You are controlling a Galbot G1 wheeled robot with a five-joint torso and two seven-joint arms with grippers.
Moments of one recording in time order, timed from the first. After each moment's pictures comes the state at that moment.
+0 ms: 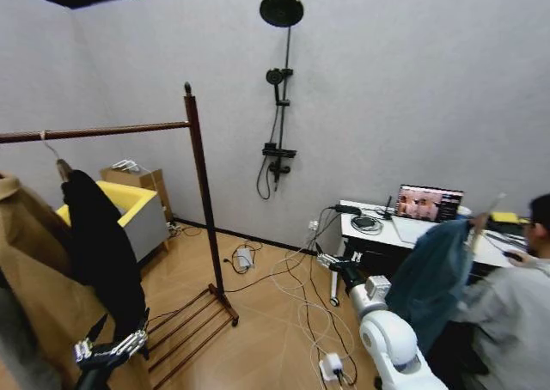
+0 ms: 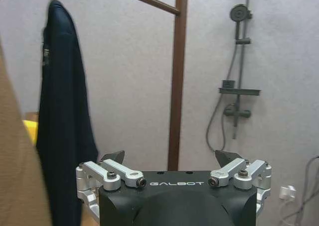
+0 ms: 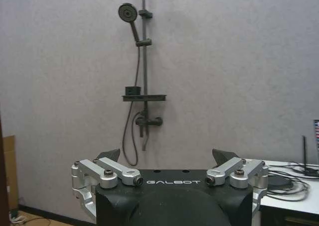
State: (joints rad) left arm 1.83 -1.30 -0.87 -2.29 -0.49 -0.05 0.04; right arm -1.17 1.30 0.57 2.10 0.31 -0.31 0.08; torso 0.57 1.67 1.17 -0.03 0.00
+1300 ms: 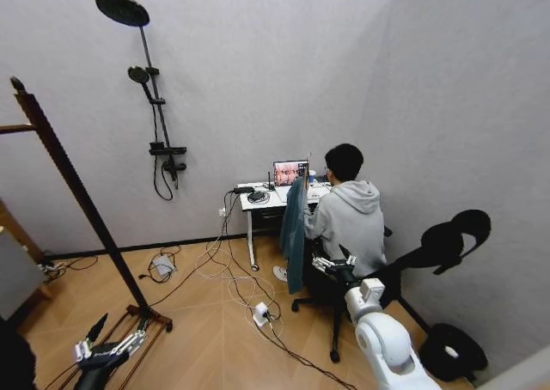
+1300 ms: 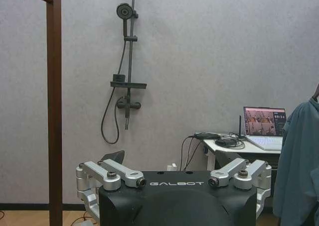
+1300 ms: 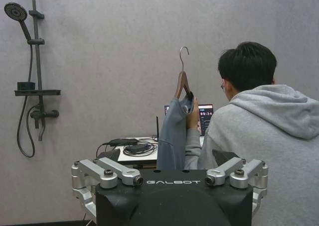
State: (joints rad) left arm 1.83 -1.30 -0.87 -2.29 -0.49 -0.05 0.04; right arm -1.17 1.32 0.55 2.06 0.29 -0.29 0.06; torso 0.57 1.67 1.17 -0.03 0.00
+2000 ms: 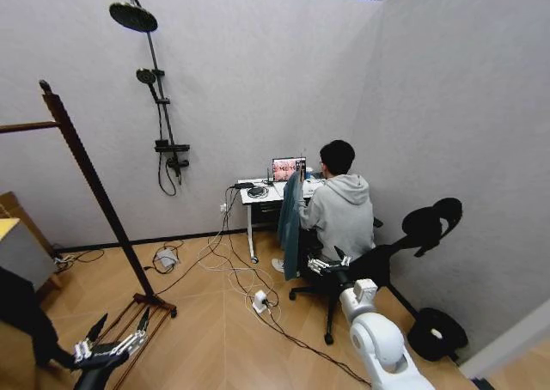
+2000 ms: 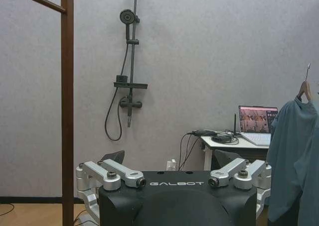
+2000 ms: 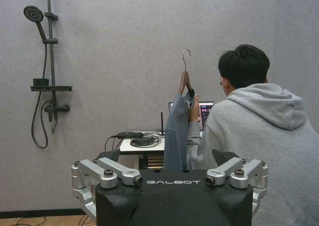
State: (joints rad) left arm 1.83 -1.30 -0.87 -2.29 -0.49 -0.05 0.04; right arm -1.16 1.33 0.52 2.05 0.26 -0.29 0.05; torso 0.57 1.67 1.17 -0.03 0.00
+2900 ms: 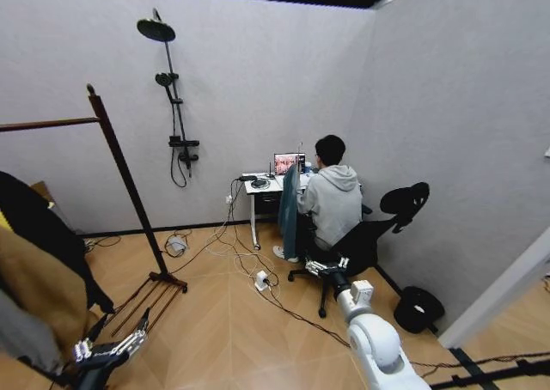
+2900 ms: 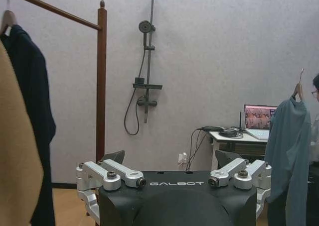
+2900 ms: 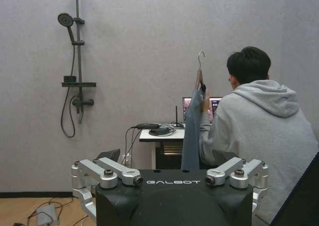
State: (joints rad) left arm 1.83 -1.30 -0.87 -2.29 -0.49 -0.05 0.04; right arm -1.15 1.33 0.50 2.02 0.25 -0.28 0.05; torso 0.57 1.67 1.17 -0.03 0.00
